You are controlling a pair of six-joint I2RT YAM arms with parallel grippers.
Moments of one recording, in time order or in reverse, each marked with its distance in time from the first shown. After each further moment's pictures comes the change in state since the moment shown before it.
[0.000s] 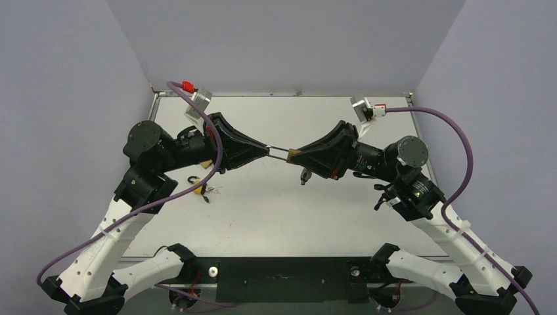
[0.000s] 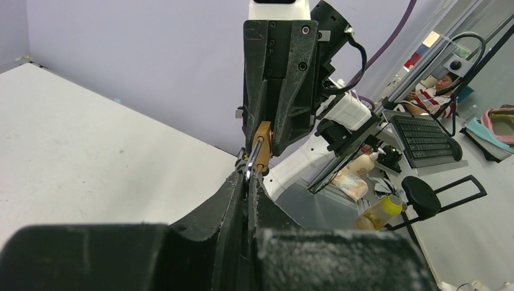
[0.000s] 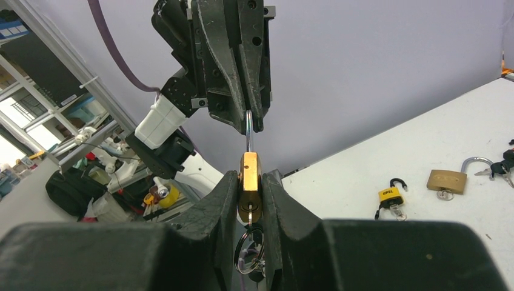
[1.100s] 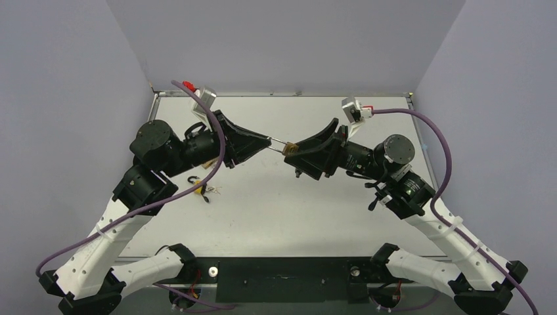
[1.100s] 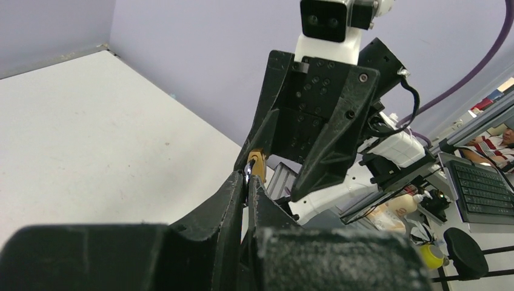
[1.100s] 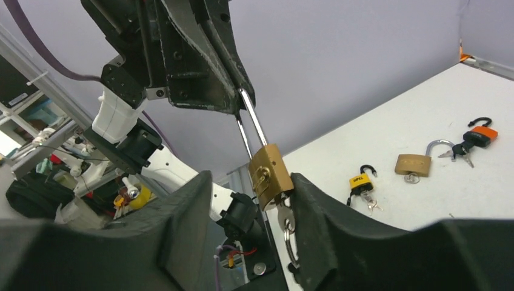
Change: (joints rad) left arm -0.091 0.003 0.051 -0.156 -0.314 0.070; right arm 0.005 0.018 -0.022 -0.017 0.071 -0.068
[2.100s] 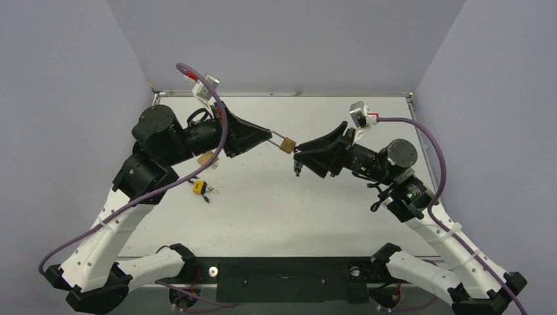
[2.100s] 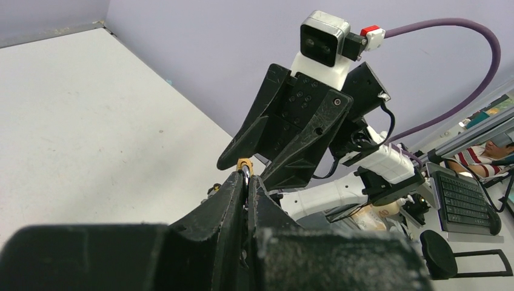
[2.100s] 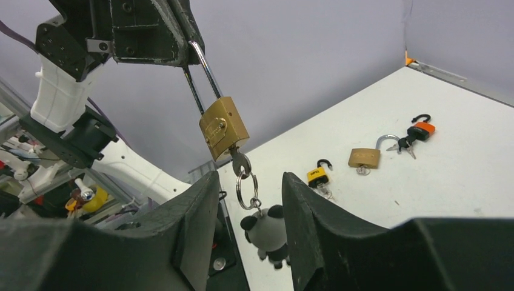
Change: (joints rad) left arm 0.052 0.084 0.132 -0.113 0.043 -0.058; right arm -0.121 -0.067 -0.140 0.057 -0.042 -0.069
